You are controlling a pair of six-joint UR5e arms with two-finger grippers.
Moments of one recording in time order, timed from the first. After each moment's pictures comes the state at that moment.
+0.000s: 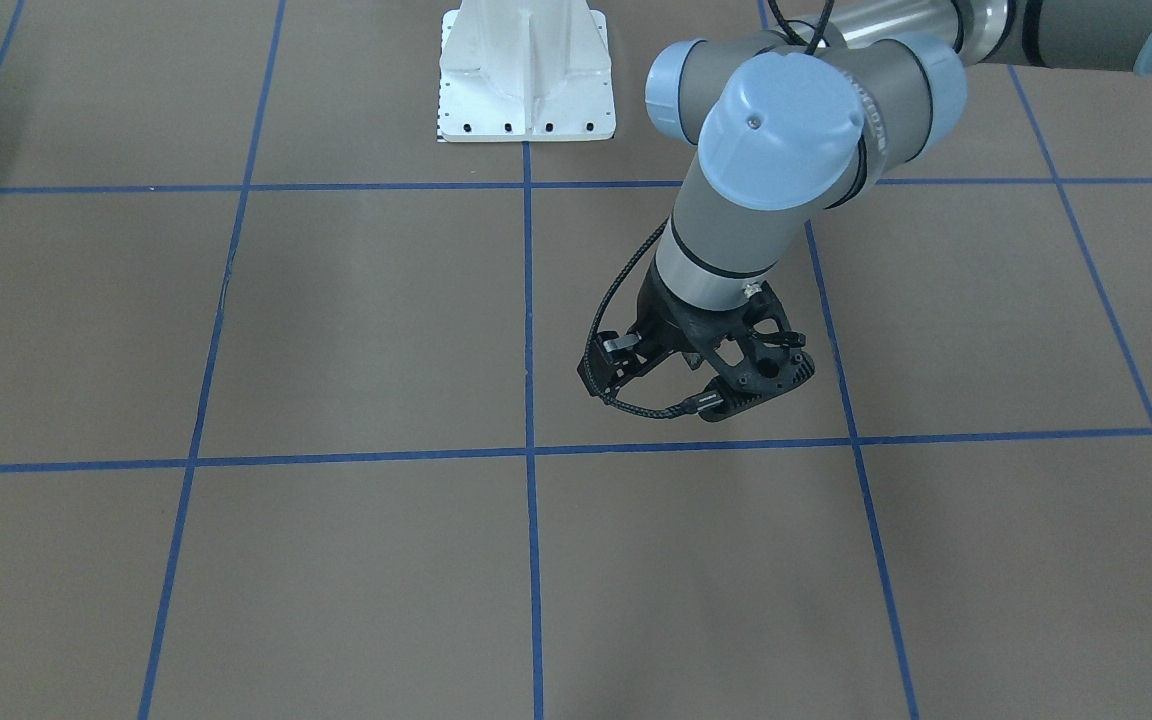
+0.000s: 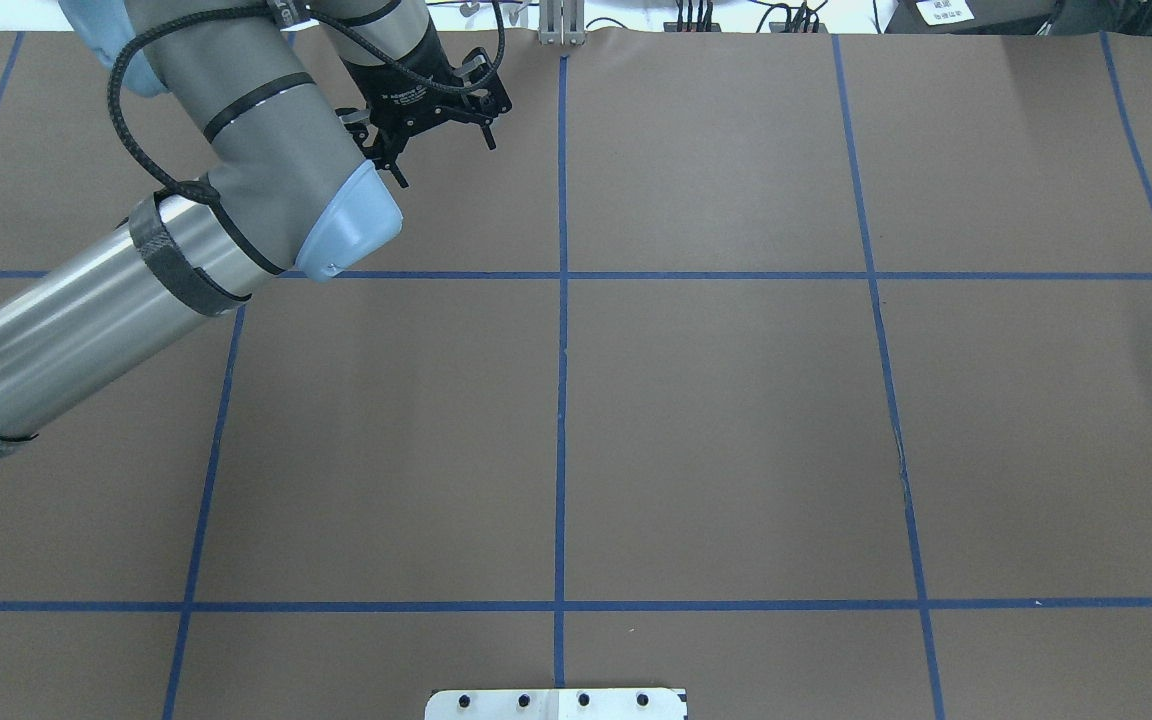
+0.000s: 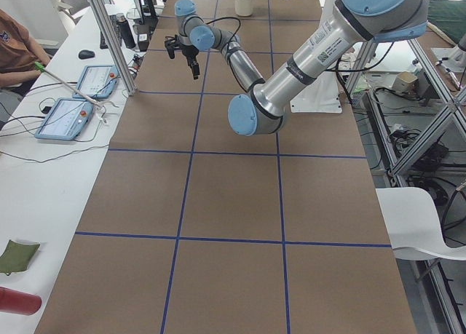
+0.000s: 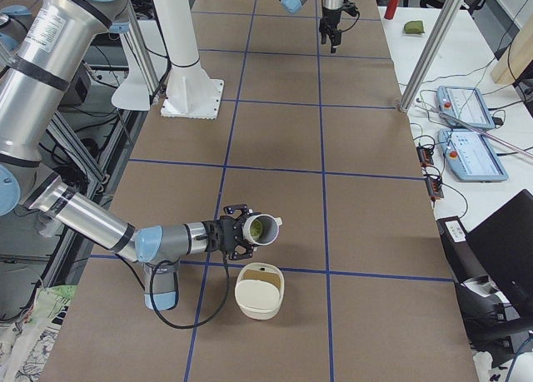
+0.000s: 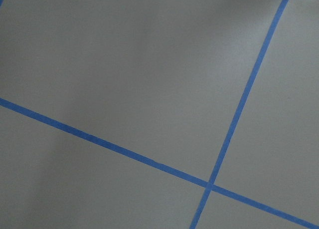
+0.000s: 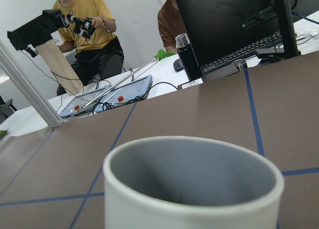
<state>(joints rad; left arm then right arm) -0.86 -2.49 -1.48 -1.50 -2.16 -1.38 1.11 -2.03 1.31 0.69 1.73 1.27</state>
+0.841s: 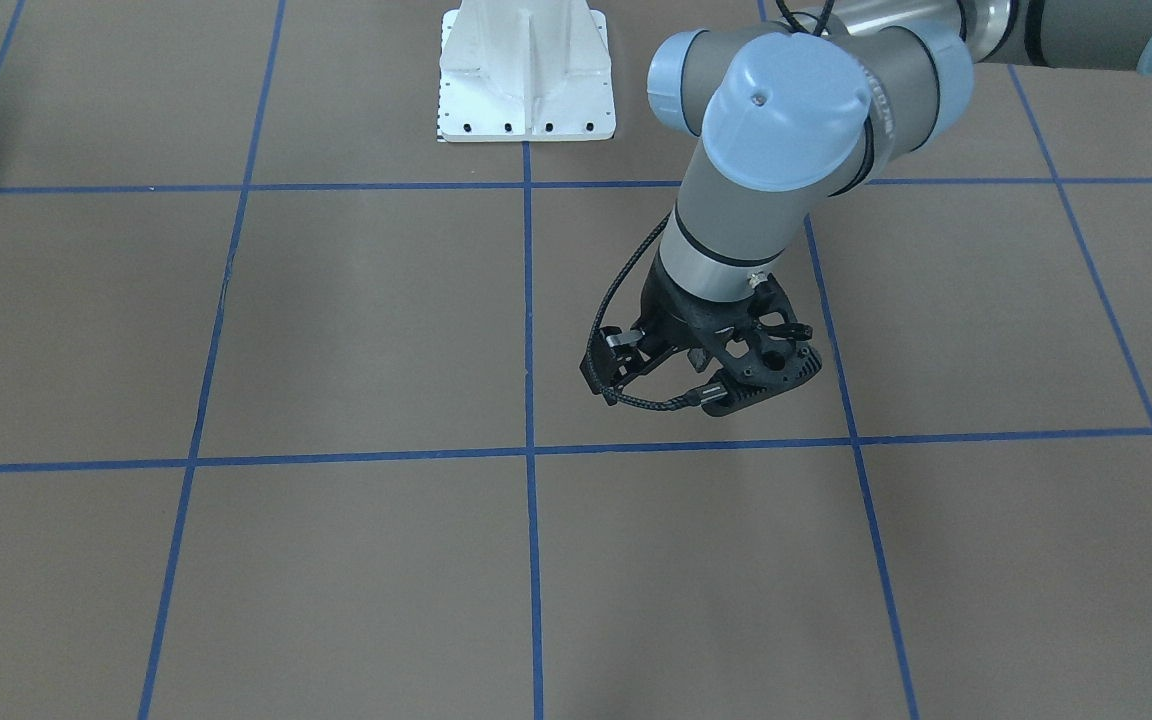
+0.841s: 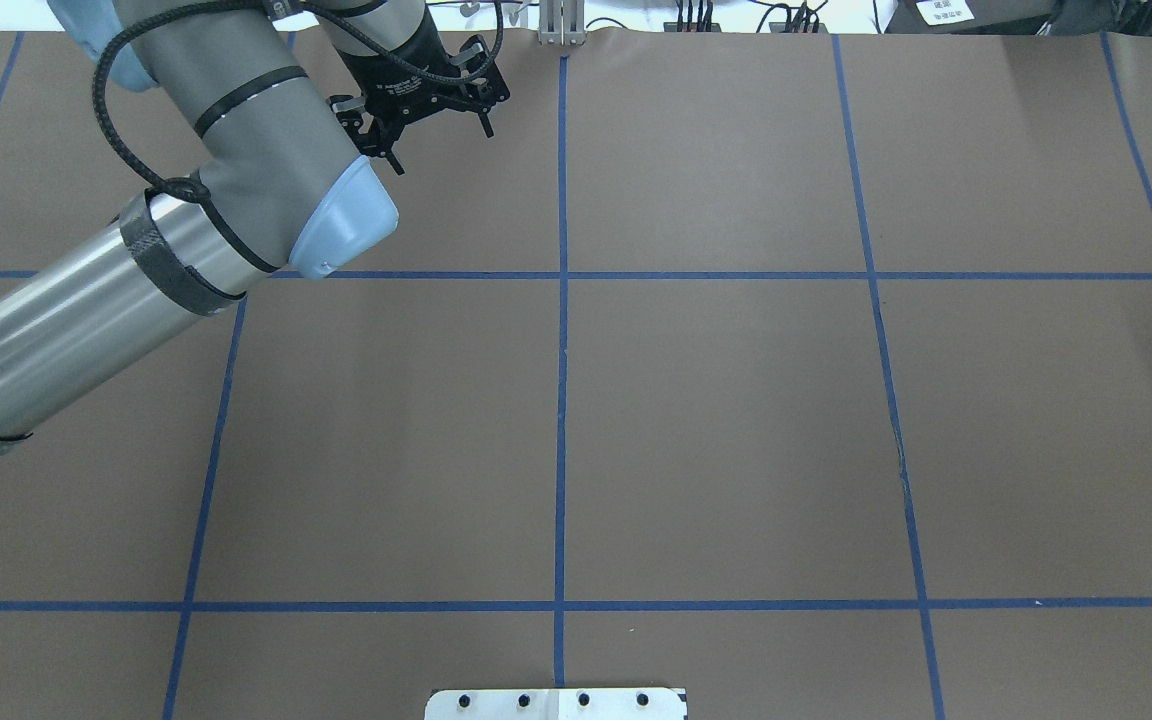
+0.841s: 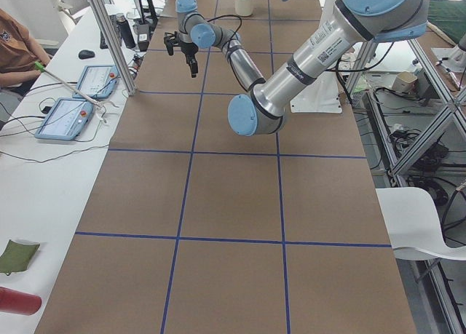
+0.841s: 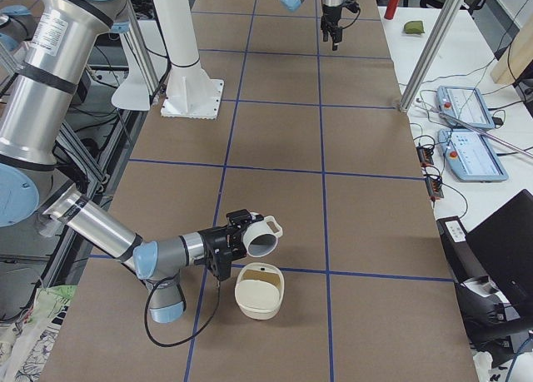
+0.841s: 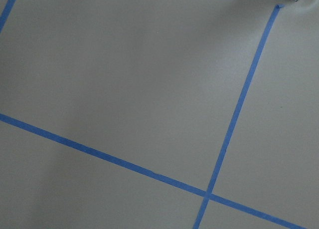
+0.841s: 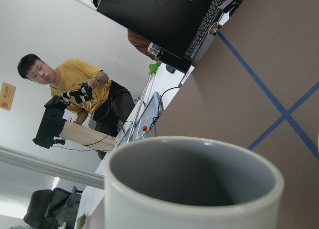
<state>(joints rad) -0.87 -2.49 -1.50 -1.49 -2.13 -1.36 1.14 -1.95 1.17 0.87 1.73 1.93</state>
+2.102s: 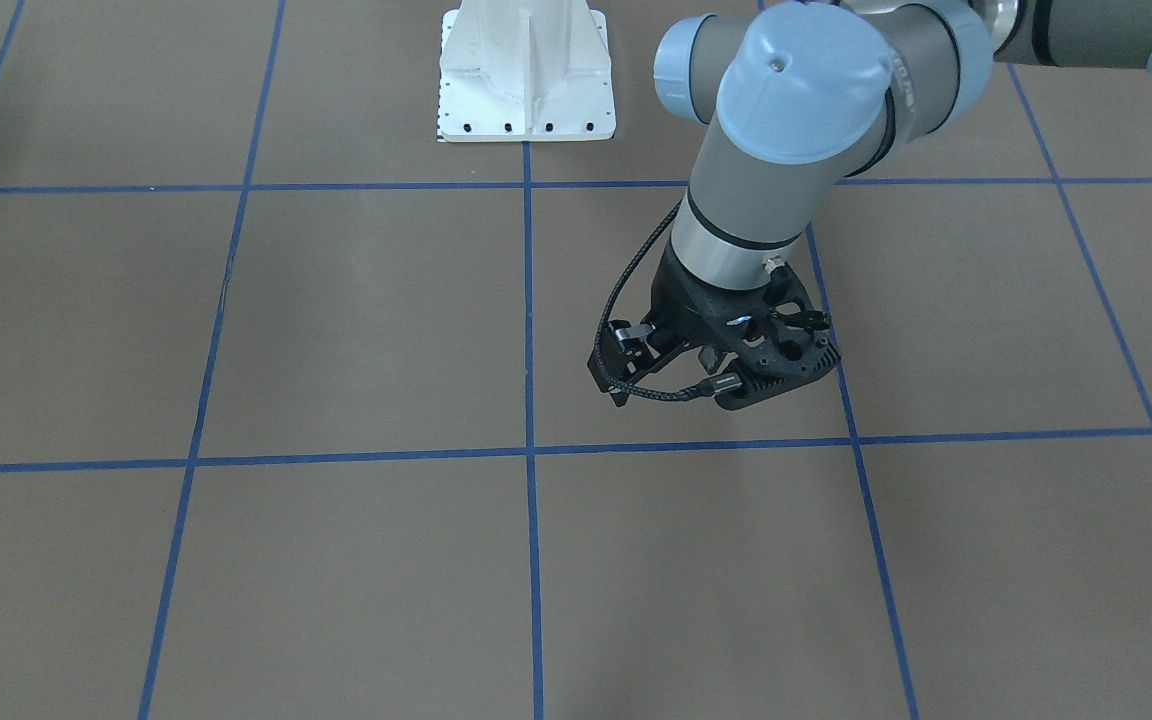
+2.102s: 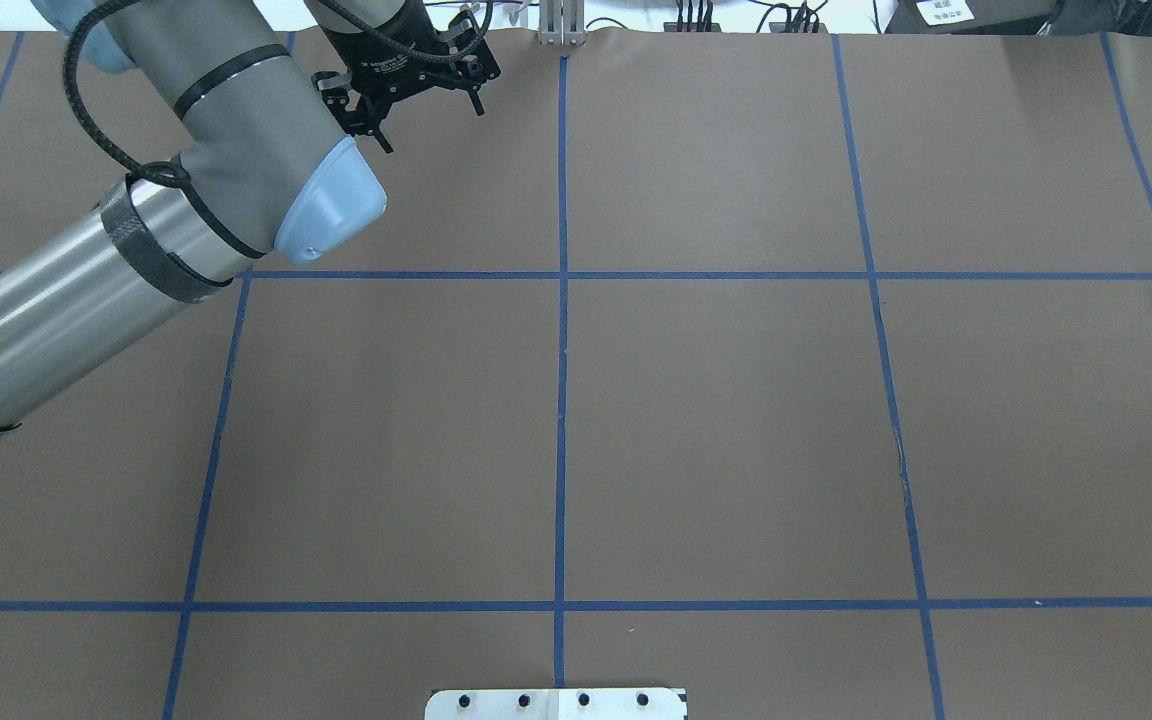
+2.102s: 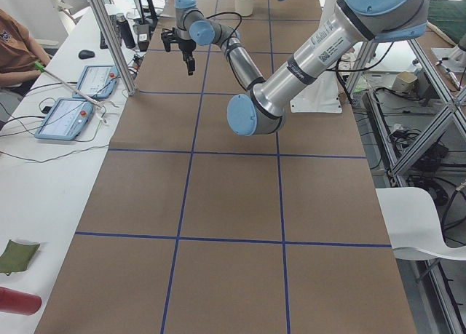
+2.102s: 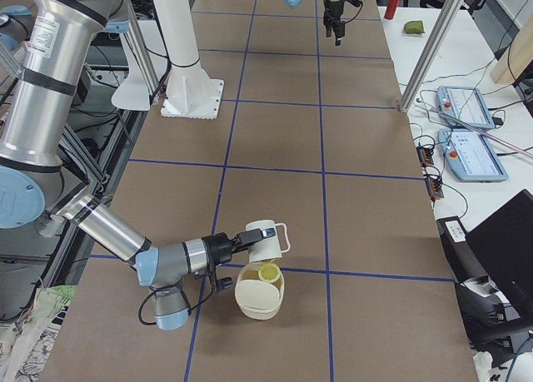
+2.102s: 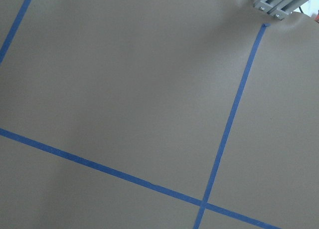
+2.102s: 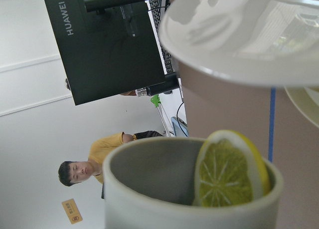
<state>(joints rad) -0.89 -2.49 -1.52 -1.48 -2.11 -1.34 1.26 -1.90 1.11 0.91 1.72 2.60</state>
